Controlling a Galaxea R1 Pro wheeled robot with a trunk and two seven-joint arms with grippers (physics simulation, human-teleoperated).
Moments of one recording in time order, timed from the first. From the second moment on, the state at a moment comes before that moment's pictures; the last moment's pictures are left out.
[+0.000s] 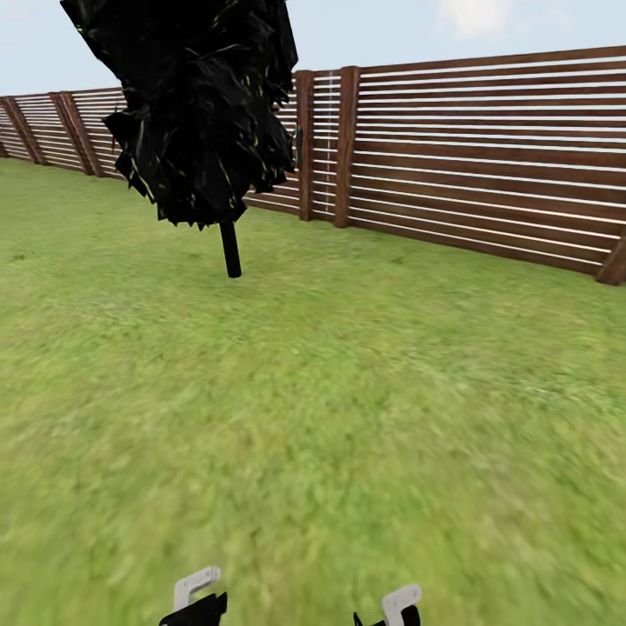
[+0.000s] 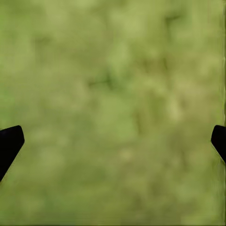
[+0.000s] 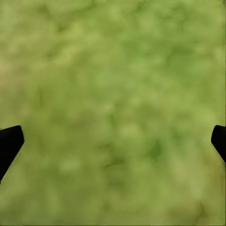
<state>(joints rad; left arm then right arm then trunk) -0.31 -0.01 -0.01 -0.45 0.35 0.07 0.09 -0.36 0.11 0.03 -0.14 0.26 -0.40 -0.01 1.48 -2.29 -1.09</state>
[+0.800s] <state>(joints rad) -0.31 -0.01 -0.01 -0.44 0.35 0.07 0.09 -0.39 0.11 0.04 -0.16 0.26 -0.41 -0.01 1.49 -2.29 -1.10</state>
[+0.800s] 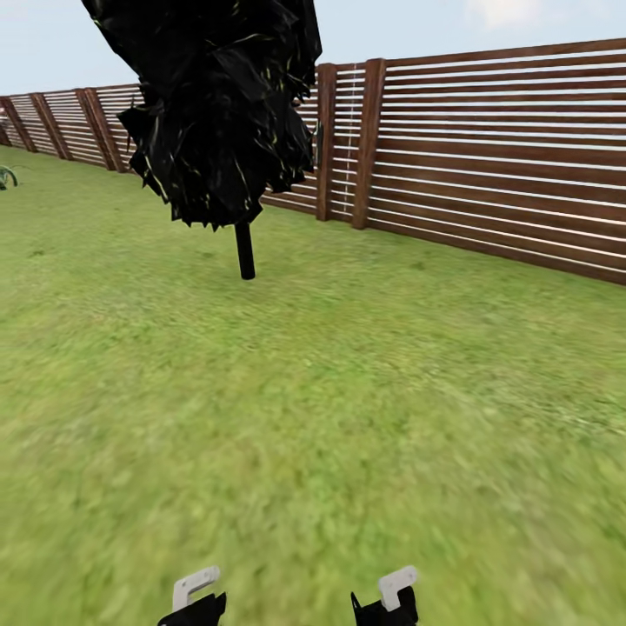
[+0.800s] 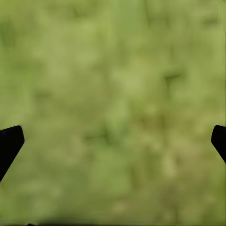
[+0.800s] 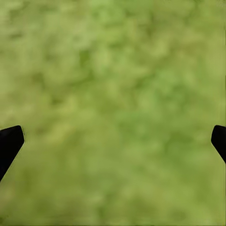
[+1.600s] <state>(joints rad) -0.31 -0.01 -0.01 -0.44 0.36 0.07 0.09 -0.39 0.11 0.04 -0.16 0.26 -0.41 -0.01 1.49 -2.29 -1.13</state>
